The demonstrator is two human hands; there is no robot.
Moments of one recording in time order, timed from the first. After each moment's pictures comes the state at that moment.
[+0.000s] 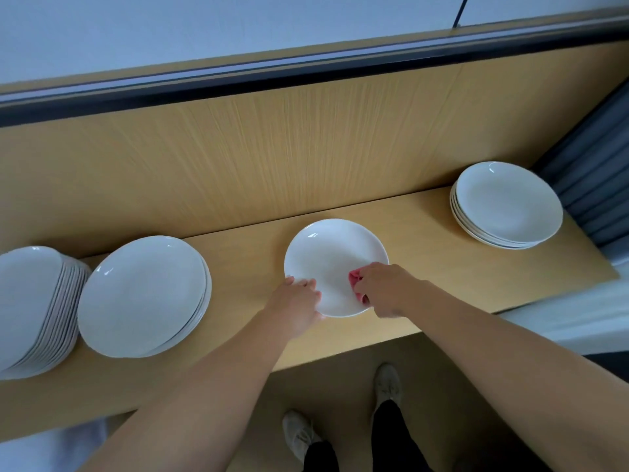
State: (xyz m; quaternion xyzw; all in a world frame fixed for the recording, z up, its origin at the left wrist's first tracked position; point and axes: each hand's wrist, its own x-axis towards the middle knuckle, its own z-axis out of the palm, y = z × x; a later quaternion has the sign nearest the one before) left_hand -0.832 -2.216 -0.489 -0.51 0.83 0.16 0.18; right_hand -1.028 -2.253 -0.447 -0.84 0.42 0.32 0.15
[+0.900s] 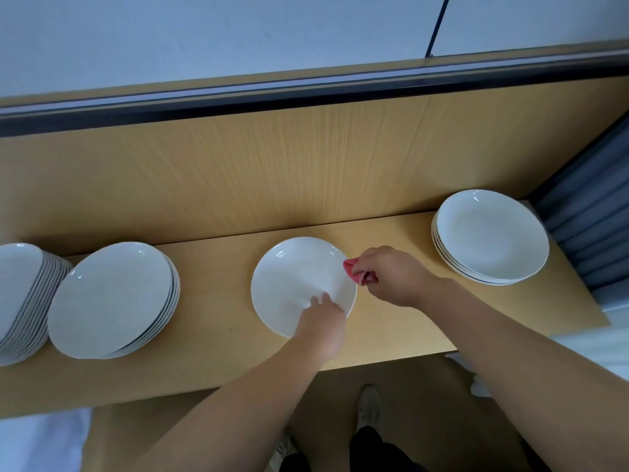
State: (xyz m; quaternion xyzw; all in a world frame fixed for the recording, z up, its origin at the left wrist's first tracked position) left_hand -0.963 -2.221 -0.471 -0.62 0.73 0.20 0.21; right_hand -1.113 -2.309 -0.419 -0.86 0.44 0.02 0.26
